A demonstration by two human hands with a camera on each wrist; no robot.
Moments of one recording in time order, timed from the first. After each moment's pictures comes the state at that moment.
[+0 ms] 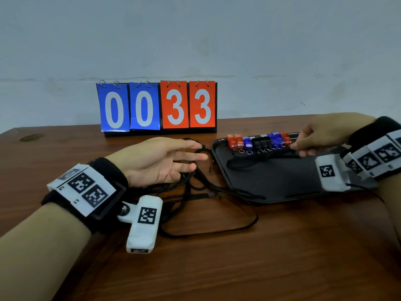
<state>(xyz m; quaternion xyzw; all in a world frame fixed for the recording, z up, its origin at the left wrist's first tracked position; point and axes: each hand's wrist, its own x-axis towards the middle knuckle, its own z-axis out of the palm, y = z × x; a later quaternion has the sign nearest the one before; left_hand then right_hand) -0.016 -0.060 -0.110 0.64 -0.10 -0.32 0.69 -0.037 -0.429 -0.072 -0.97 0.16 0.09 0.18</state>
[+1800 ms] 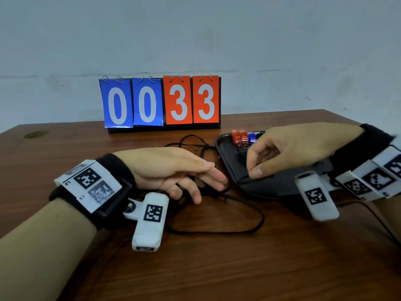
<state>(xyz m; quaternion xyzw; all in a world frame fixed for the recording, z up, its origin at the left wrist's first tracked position) -0.018 -0.058 -0.120 0.73 -0.22 -0.39 0.52 -0.076 -0.327 -0.073 -0.92 -0.23 0.20 0.25</state>
